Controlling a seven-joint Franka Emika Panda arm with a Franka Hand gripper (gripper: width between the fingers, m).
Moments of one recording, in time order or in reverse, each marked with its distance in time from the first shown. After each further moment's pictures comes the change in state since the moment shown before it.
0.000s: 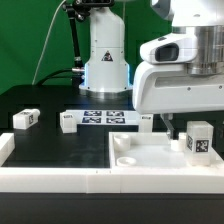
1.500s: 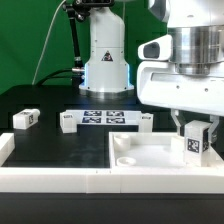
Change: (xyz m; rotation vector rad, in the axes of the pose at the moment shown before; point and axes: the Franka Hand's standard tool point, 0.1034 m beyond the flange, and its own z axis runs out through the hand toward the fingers) arm 0.000 0.004 0.001 0.025 0.008 0.999
